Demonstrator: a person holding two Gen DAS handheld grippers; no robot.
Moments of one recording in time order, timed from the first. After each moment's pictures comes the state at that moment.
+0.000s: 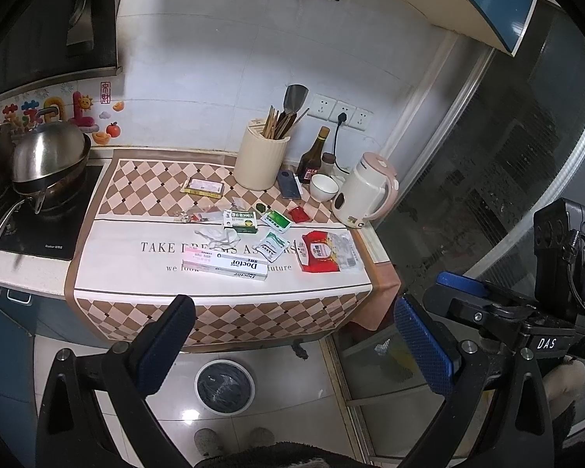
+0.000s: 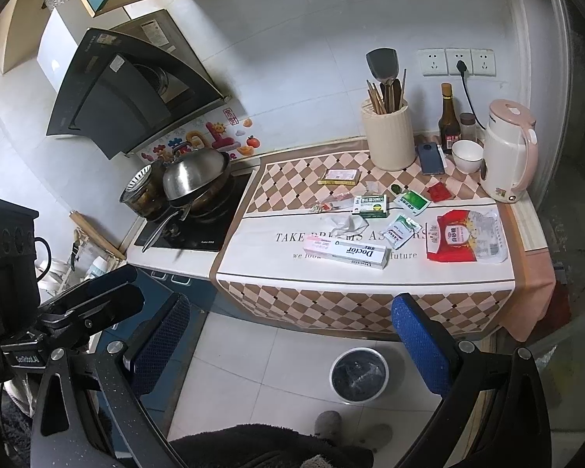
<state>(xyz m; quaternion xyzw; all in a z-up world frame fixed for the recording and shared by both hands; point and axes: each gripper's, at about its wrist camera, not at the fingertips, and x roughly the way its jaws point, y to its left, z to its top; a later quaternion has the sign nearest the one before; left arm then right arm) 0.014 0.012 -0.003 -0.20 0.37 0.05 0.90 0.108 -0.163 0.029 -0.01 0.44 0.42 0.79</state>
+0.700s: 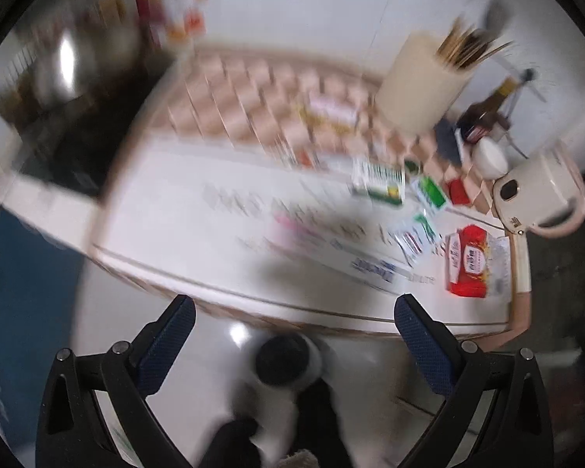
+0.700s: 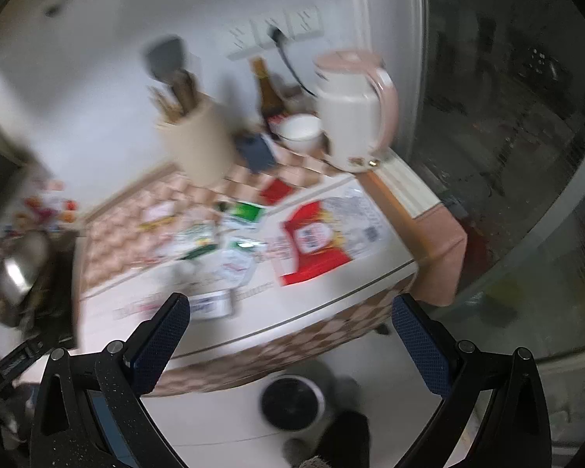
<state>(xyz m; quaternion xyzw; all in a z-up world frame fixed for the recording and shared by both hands) 0.206 0.123 -0.210 -0.28 0.54 0.24 0.75 0.296 -0.183 -0.099 0.03 0.49 0.12 0.87</state>
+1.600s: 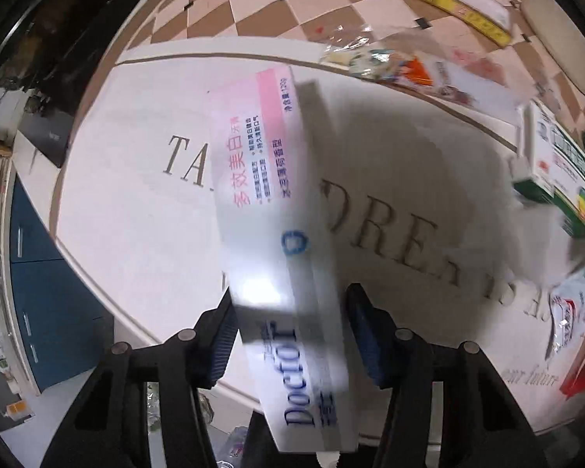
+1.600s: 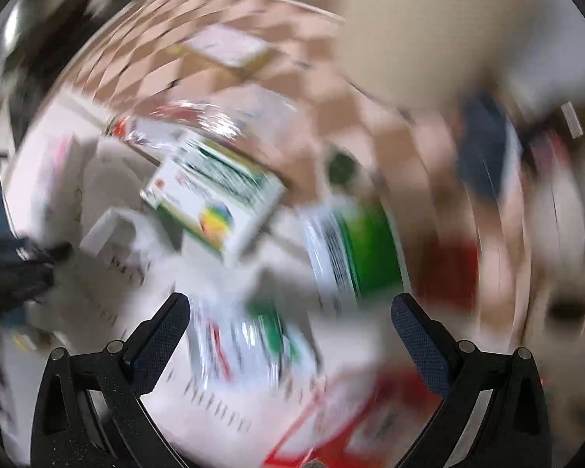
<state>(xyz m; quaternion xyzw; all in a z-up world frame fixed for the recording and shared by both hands) 0.289 0.177 -0.352 -0.26 0.66 0.36 0.61 0.500 0.086 -0.314 -0.37 0.53 0.41 0.64</state>
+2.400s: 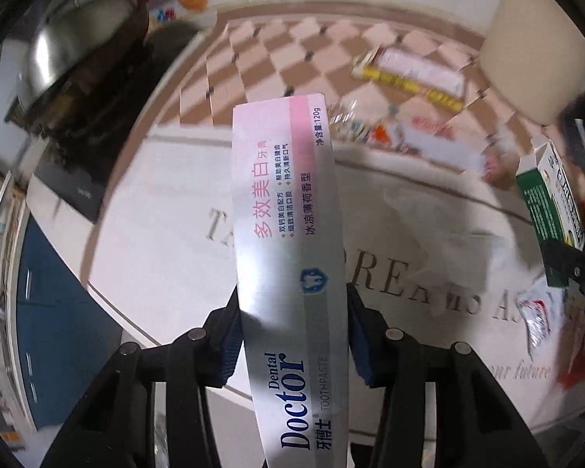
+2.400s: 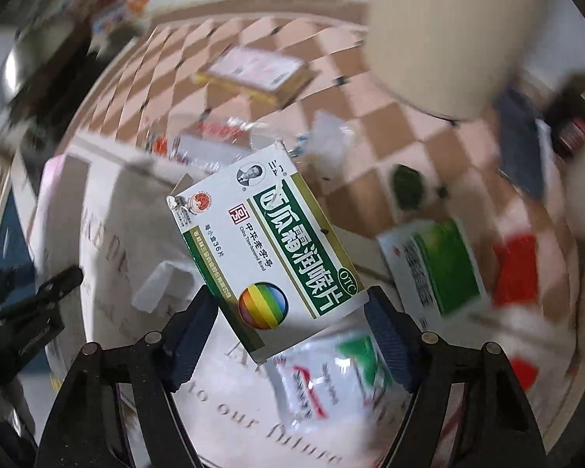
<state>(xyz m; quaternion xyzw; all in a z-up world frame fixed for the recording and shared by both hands) 0.285 0.133 -0.233 -0.18 0.57 0.37 0.71 0.498 0.036 -0.280 -0.23 0.56 0.40 0.68</state>
